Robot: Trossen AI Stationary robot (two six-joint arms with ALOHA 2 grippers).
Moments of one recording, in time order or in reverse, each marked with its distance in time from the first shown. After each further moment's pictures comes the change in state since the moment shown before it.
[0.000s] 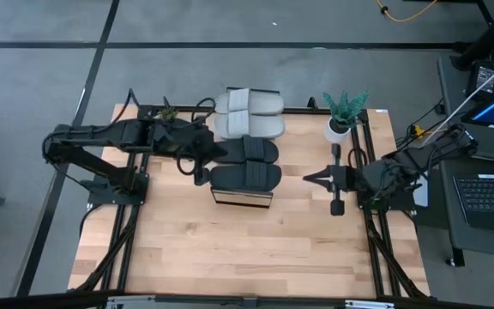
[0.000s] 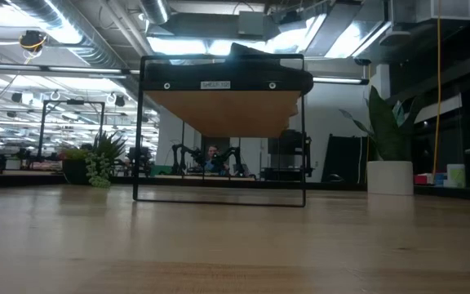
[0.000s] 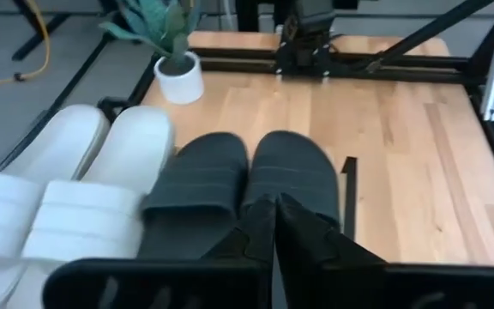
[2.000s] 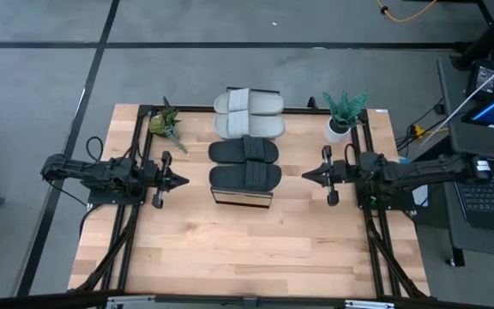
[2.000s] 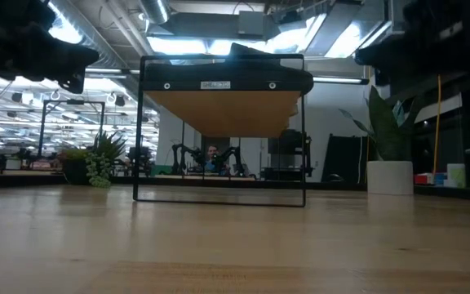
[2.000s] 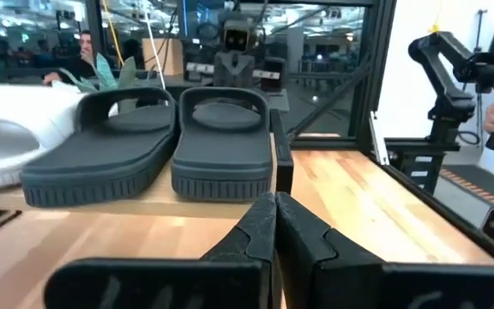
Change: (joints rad) left arm -0.110 -1.232 -1.390 0.755 0.096 0.030; right arm -0.461 -0.288 -0.783 0.840 -0.579 -0.038
